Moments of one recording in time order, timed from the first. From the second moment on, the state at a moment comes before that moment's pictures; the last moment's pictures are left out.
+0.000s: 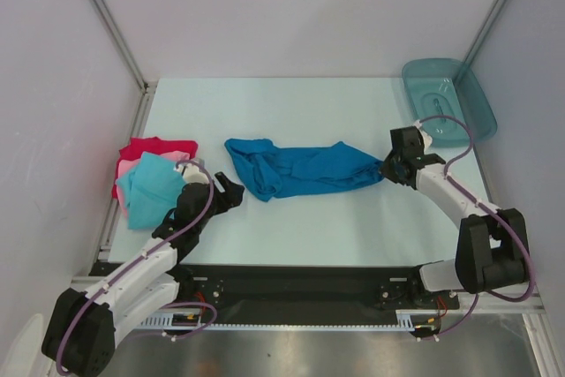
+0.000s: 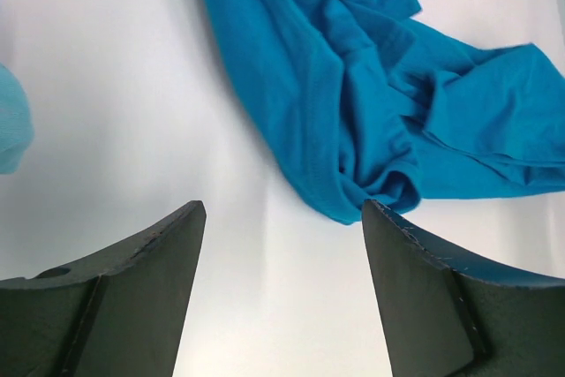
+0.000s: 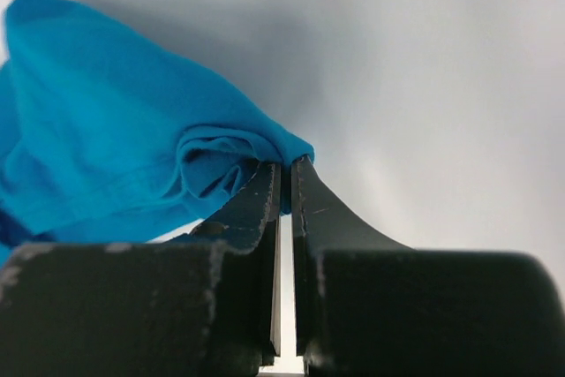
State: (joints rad) left arm -0.42 0.82 0.26 0.11 -0.15 -0.67; right arm 0.23 1.38 0.89 -0.41 0.20 0.73
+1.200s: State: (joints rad) left arm -0.72 0.99 0.26 0.25 -0.19 -0.68; right arm 0.50 1.46 0.93 -0.18 0.06 0.74
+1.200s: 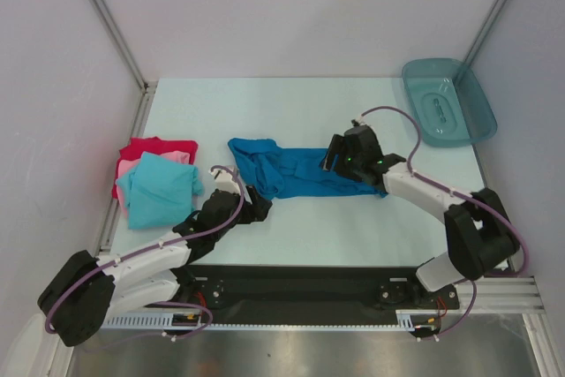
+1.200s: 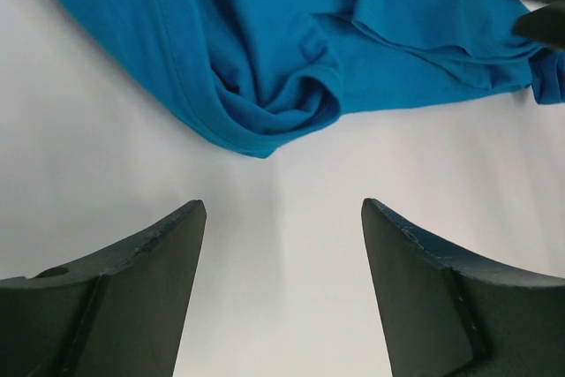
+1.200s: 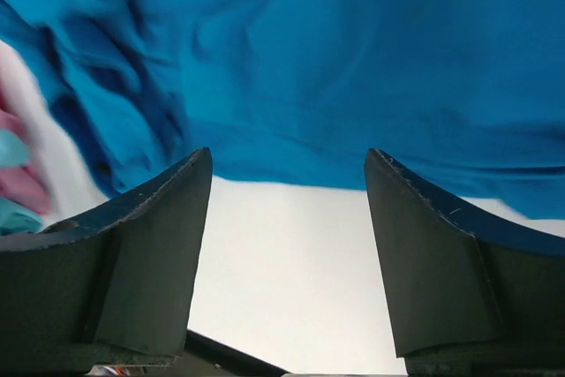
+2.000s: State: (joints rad) left arm -0.77 0.99 0.26 0.27 -0.24 -0.69; right arm 0.67 1.80 1.12 -0.11 0.09 0.77
